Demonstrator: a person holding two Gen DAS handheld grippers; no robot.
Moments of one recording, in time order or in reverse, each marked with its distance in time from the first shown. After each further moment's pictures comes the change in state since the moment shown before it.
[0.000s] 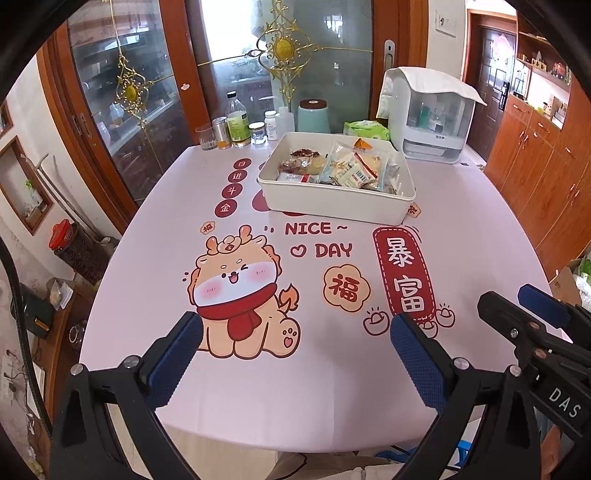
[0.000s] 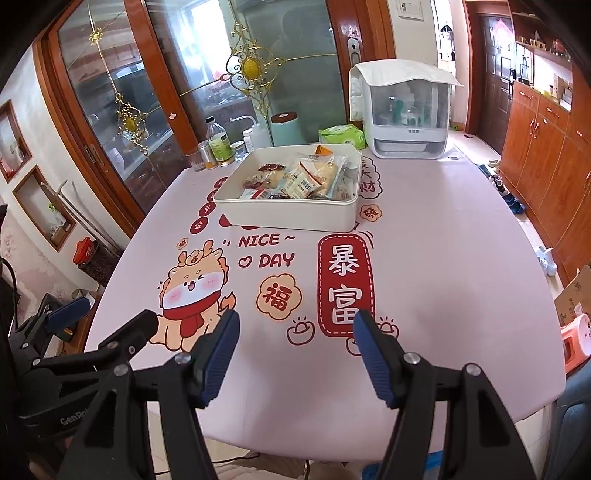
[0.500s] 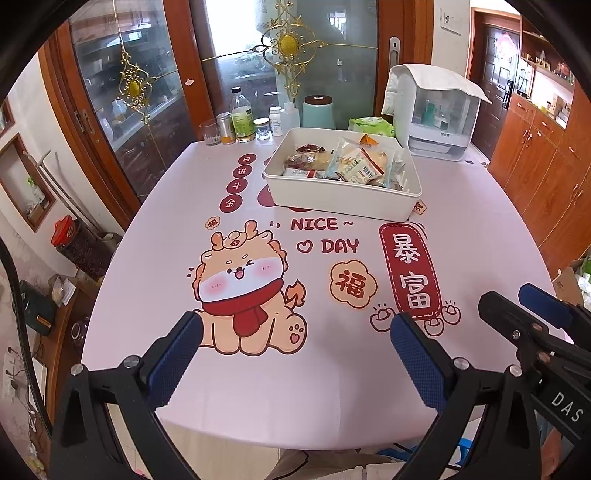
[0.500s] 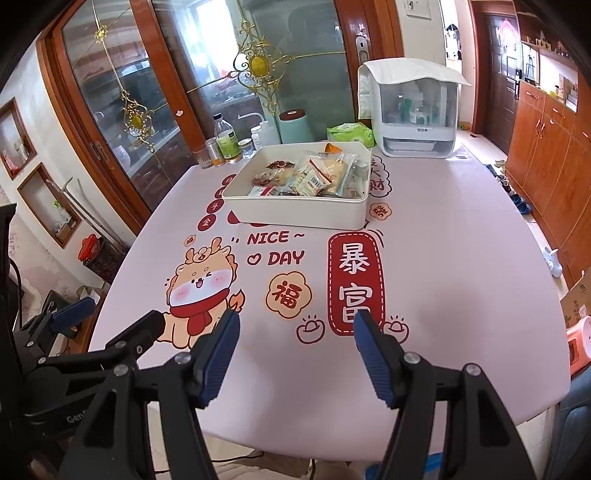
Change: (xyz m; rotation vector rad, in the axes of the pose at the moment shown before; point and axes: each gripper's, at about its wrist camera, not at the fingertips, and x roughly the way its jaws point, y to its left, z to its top) left arm 0.002 0.007 0.002 -0.005 0.014 0.008; right arm 0.005 0.009 -0.002 -0.006 0.008 0.020
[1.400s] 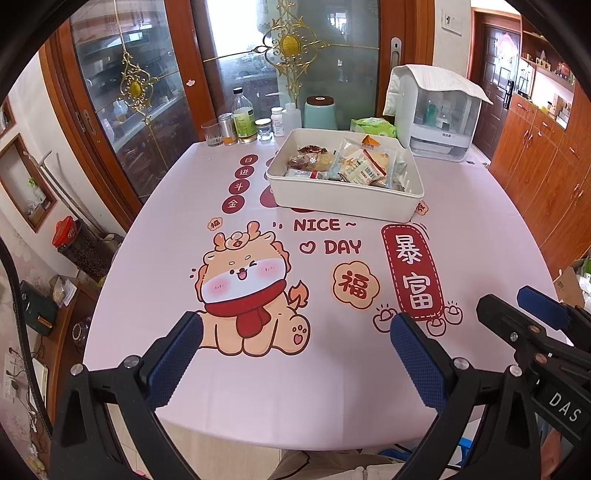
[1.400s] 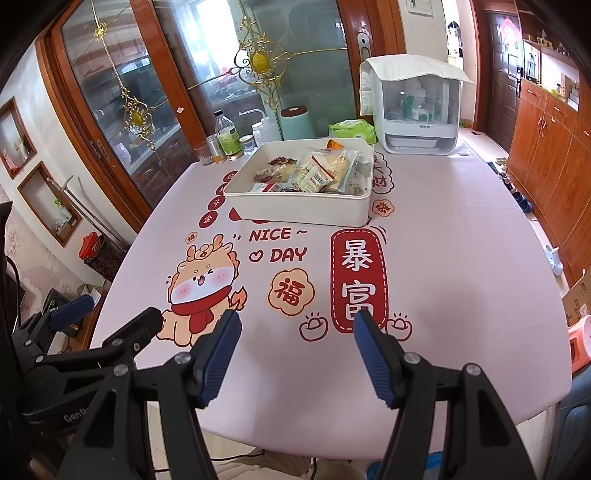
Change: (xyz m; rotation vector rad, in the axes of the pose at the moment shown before) left arm 0.001 0.003 -0.002 0.001 -0.005 0.005; right arm 0.004 0.002 0.000 0.004 0.015 0.005
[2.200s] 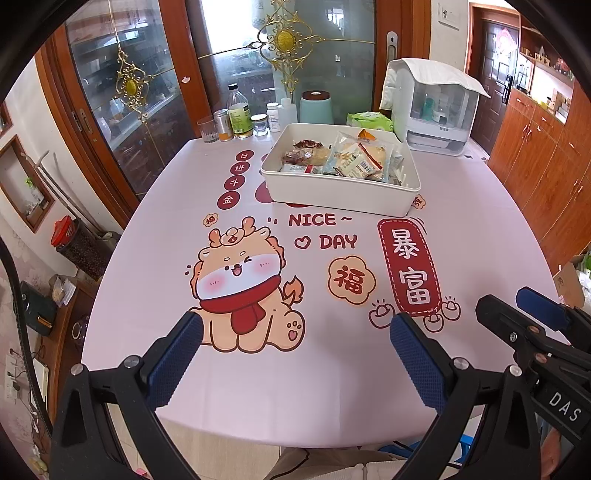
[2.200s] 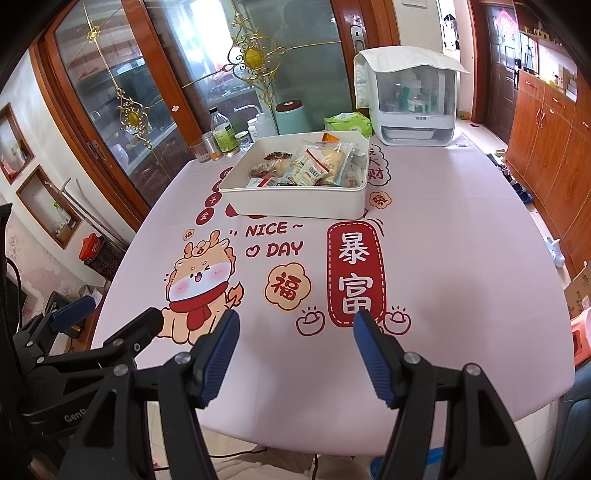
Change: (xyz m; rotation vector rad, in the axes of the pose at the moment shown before) left arm 0.002 -0.004 -0.002 0.008 0.018 -0.003; right arm 0.004 -0.008 -0.003 0.015 0.016 0.006
